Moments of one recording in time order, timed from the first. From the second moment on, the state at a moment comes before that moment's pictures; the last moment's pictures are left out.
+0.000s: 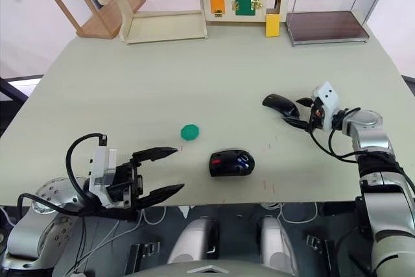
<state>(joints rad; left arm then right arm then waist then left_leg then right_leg) 0.23 0.69 0.21 -0.47 -0.62 0.21 -1.15 -0.72 -0.59 0.00 0.78 0.18 0.06 1.09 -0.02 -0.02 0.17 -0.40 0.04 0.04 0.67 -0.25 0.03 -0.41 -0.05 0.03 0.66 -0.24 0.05</state>
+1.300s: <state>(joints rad) 0.18 0.71 0.22 -0.45 -0.63 0.23 -1.16 -0.57 -0.55 -0.04 0.48 0.21 0.31 0.91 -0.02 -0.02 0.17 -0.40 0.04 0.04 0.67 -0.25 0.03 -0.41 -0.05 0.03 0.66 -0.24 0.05</state>
